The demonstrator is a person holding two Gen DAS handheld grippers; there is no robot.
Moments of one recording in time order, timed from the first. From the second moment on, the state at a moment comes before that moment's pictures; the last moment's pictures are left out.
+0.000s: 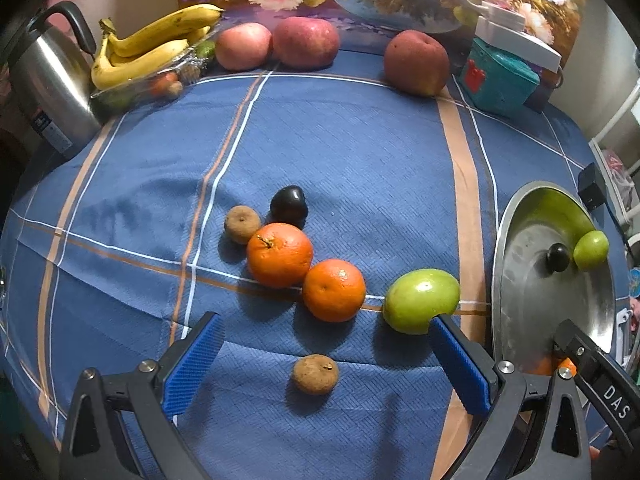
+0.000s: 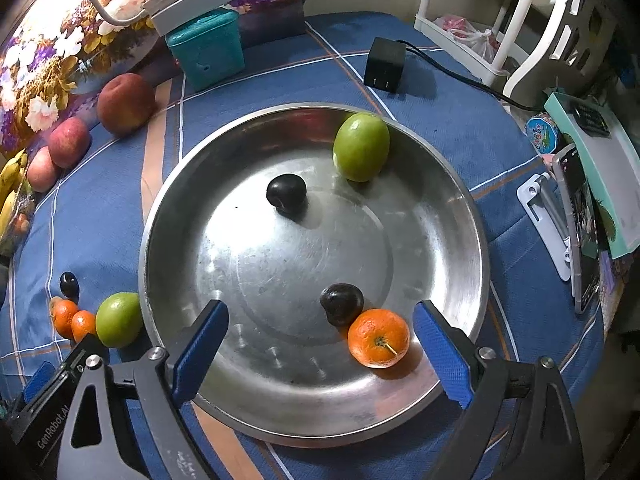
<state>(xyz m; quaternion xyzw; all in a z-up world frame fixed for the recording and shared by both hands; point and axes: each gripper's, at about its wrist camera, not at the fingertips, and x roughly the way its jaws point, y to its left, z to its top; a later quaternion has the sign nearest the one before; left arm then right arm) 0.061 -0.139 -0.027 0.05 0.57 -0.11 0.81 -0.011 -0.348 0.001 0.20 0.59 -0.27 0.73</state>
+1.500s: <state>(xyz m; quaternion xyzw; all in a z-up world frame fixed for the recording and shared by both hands) 0.108 0.008 0.006 -0.04 0.51 -0.04 0.86 0.052 -0.210 0.026 0.16 0.56 -0.11 0.80</state>
